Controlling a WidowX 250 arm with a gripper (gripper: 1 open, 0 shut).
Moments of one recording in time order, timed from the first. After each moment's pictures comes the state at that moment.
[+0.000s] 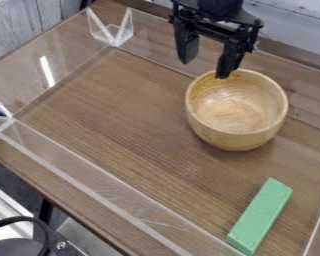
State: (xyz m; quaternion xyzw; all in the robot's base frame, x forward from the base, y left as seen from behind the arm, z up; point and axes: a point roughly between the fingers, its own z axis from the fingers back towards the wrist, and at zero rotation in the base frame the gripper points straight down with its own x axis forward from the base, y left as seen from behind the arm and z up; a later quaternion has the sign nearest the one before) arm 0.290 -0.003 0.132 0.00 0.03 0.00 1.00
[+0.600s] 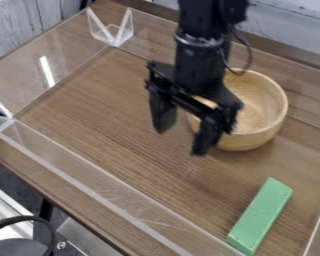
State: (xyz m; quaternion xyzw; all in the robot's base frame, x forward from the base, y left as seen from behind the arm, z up) arm 0.203 -0.044 0.106 0.00 0.07 -0.06 1.00
